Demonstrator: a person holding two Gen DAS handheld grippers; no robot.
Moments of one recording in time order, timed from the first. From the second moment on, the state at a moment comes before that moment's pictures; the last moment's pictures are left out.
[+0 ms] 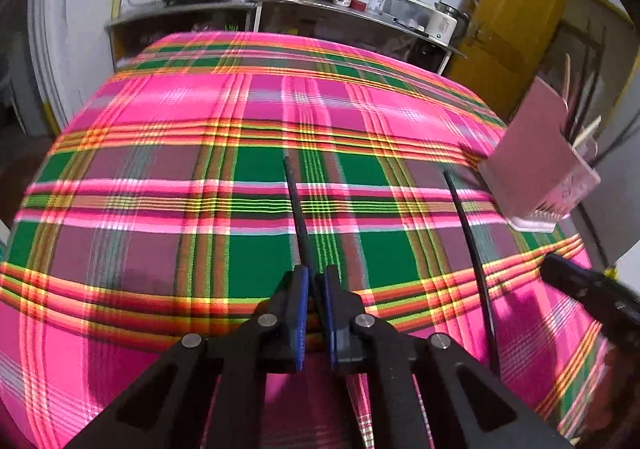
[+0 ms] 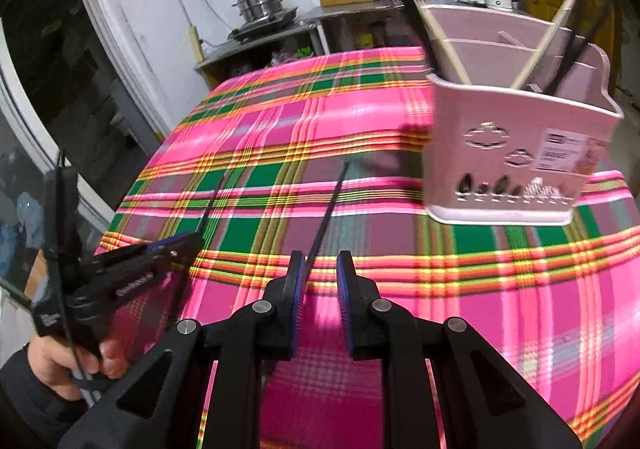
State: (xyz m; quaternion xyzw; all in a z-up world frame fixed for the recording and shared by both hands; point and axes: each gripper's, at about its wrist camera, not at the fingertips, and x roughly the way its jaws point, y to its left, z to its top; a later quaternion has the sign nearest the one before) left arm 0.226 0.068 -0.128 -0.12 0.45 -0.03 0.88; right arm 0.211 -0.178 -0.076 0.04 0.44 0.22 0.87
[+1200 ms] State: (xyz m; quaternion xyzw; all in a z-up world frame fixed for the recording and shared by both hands) left arm 0.255 0.065 -0.121 -0.11 0.45 -0.03 0.88; right arm 0.269 -0.132 -0.099 0.01 0.48 0.21 0.85
